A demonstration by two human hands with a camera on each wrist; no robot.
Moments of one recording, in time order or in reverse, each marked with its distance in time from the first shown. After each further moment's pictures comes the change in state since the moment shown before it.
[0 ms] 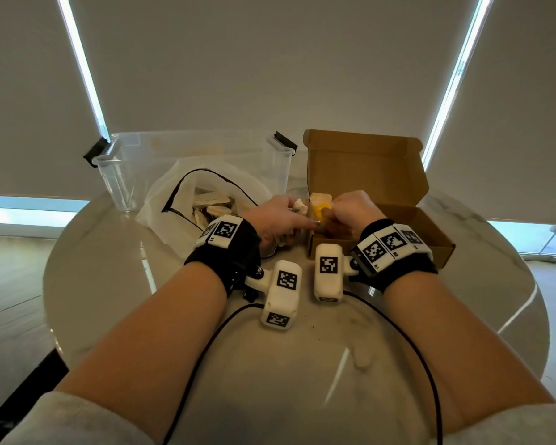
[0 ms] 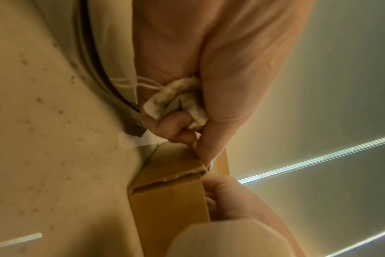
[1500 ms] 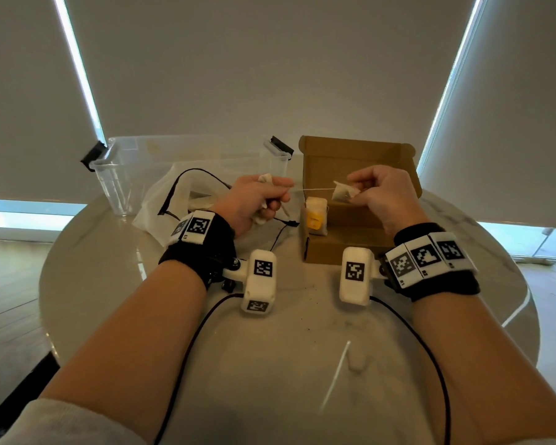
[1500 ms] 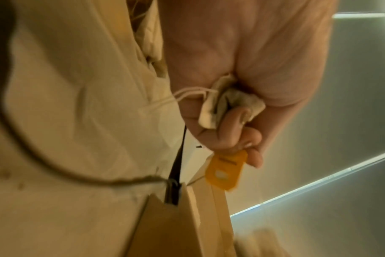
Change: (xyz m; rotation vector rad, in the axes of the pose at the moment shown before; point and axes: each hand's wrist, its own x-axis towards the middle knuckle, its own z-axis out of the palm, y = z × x) left_hand -0.001 0.002 -0.038 -0.483 0.068 0.170; right_hand -0.018 0.010 -0.047 0.091 0.232 -0.482
